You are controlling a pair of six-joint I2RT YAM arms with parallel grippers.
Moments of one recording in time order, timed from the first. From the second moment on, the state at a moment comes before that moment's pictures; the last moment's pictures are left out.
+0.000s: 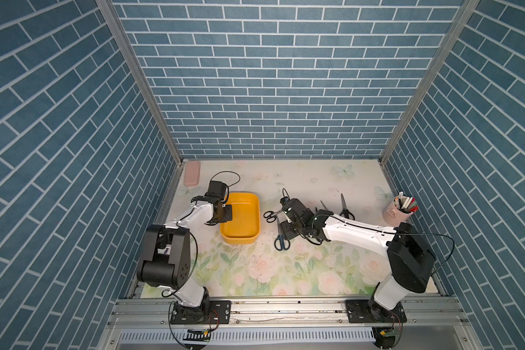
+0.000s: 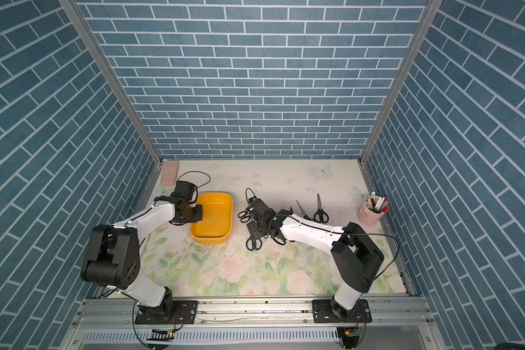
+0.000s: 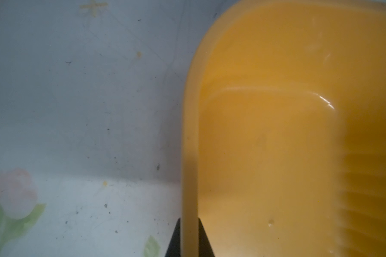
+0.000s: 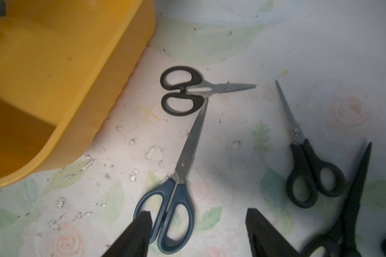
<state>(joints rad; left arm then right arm) -0.15 1.61 0.99 -0.55 -0.04 -0.22 0.95 1.69 1.13 -0.48 0.15 0.37</state>
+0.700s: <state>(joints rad) -0.16 1.67 0.99 -0.51 -0.03 -0.23 1.00 1.89 1.23 -0.59 0.11 0.58</state>
